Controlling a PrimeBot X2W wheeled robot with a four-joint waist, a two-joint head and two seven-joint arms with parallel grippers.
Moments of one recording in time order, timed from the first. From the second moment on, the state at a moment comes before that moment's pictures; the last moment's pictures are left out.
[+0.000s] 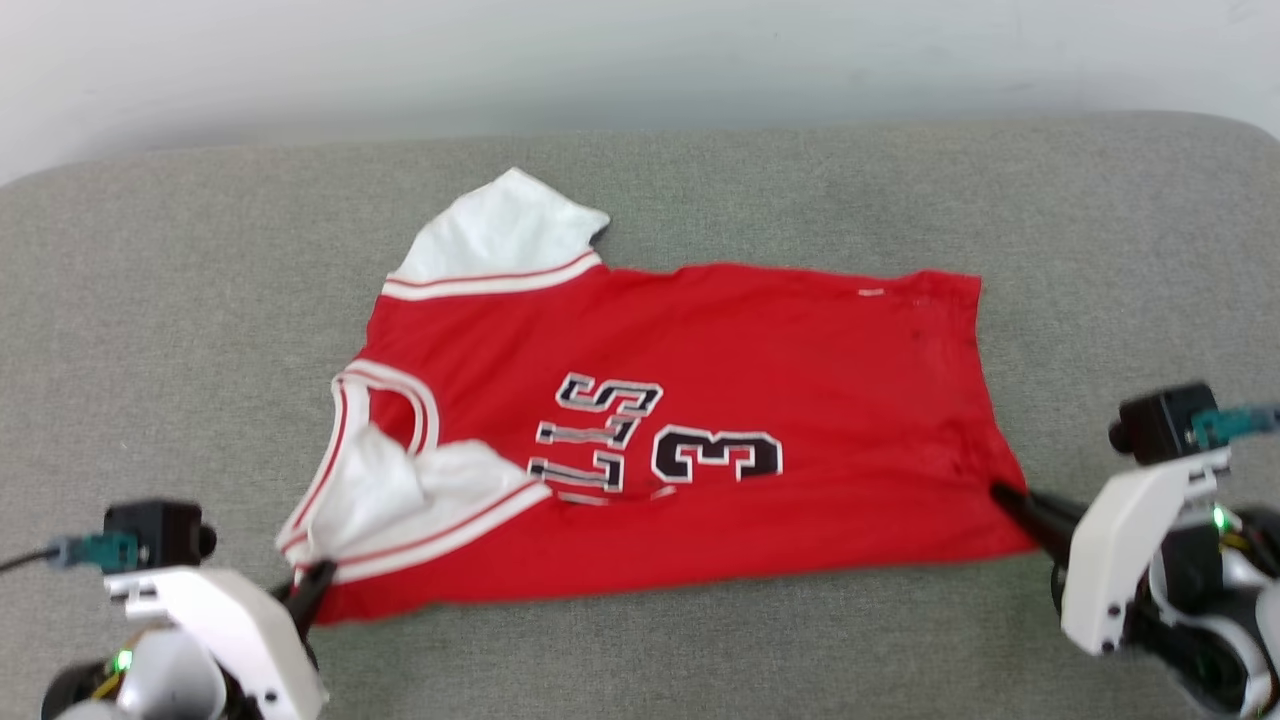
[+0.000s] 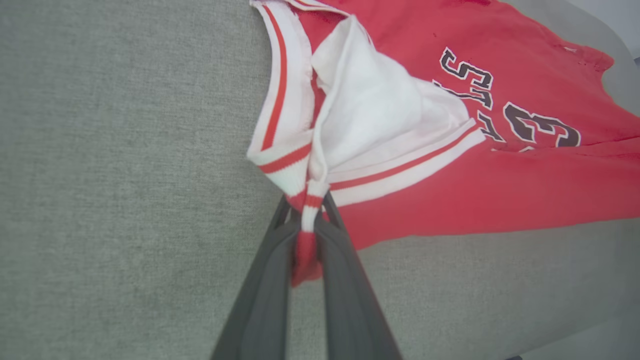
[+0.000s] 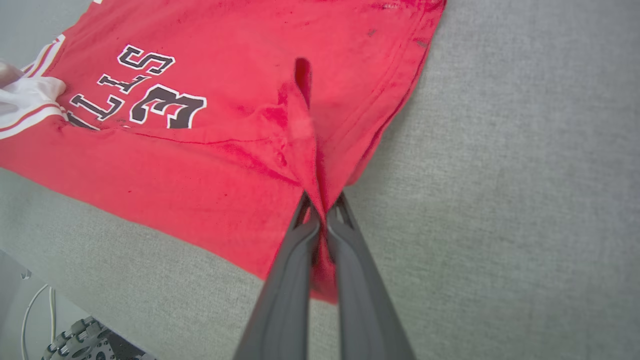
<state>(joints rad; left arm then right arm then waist) -0.05 0.68 -0.33 -0.13 -0.99 0.25 0.39 -0.23 -0.40 0.18 0.07 0.63 0.13 0.63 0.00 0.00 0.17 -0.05</state>
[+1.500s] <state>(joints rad) -0.57 0.55 -0.41 0.21 -0.73 0.16 0.16 -0.23 -0.13 0.05 -0.03 0.34 0.13 0.06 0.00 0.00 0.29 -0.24</state>
